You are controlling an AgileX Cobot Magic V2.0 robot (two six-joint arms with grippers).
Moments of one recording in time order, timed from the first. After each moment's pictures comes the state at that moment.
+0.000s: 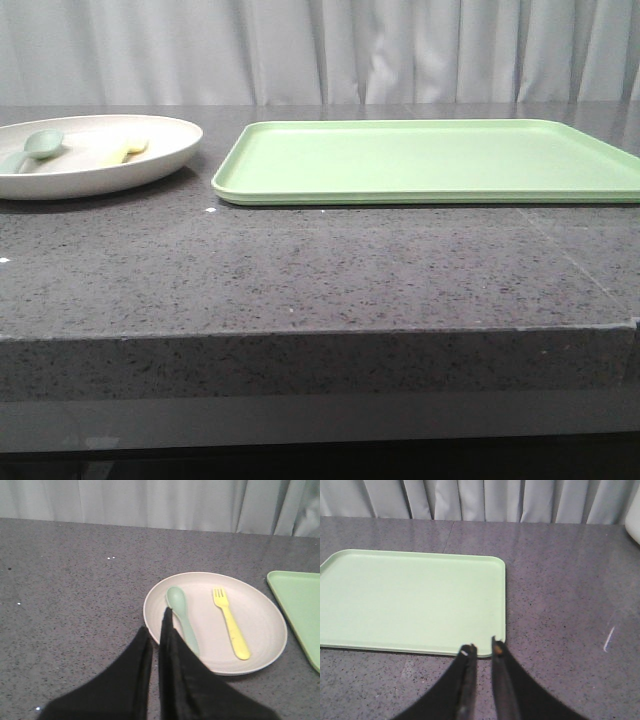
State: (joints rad) left arm 0.03 0.58 -0.70 -0.05 0.48 0.03; right arm 0.02 0.47 -0.61 0.05 0.48 0.00
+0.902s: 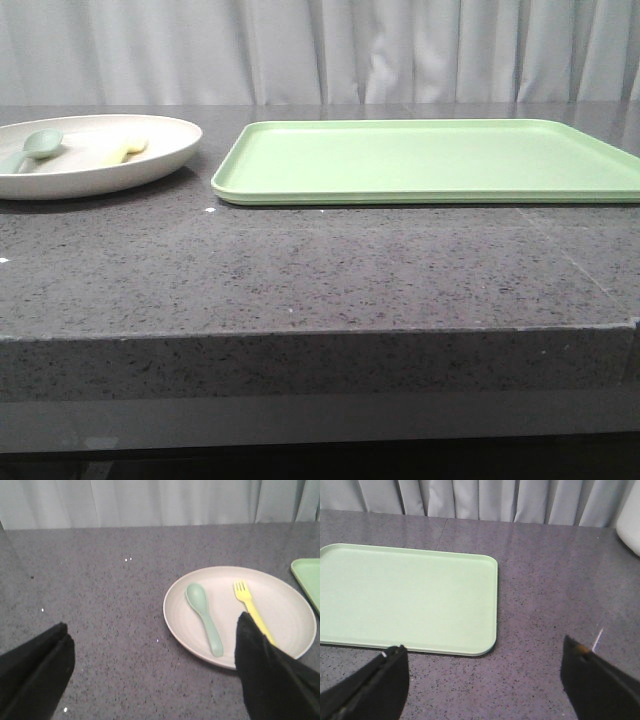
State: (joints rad) left arm 0.03 0.63 -0.72 0.03 0.50 0.03; right arm 0.02 0.47 -0.61 0.01 0.48 0.00
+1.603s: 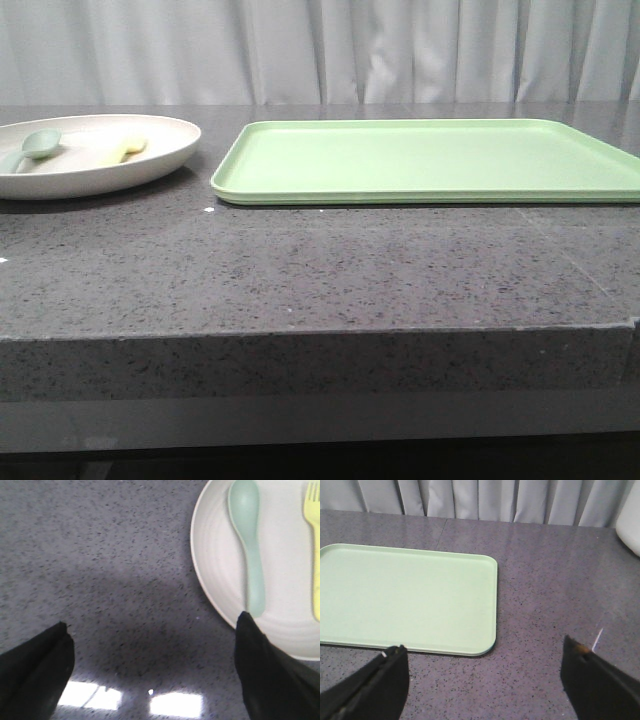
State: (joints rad) left arm 0.23 1.33 -1.20 -0.21 0.92 0.17; right arm 0.02 0.47 -0.61 0.01 0.48 0.00
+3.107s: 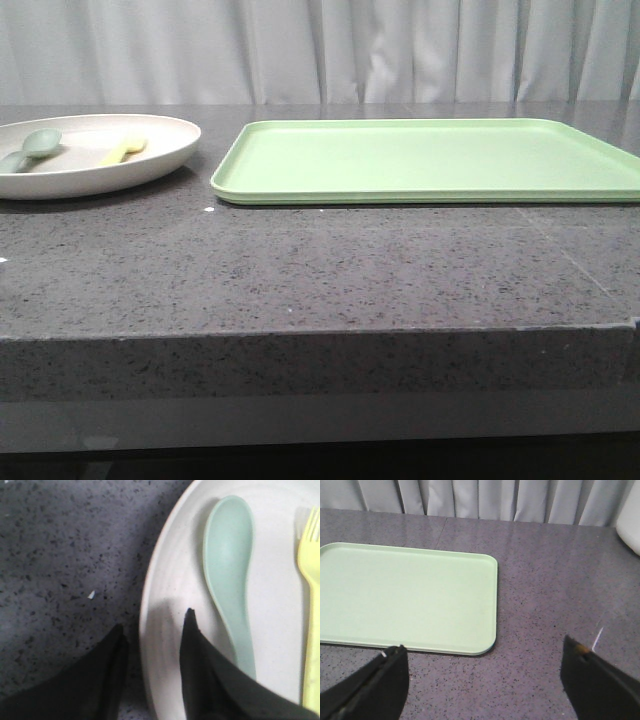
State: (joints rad) left arm 0.26 1.85 -1.44 -0.63 0.93 0.42; right arm 0.02 0.47 -0.61 0.01 0.49 0.00
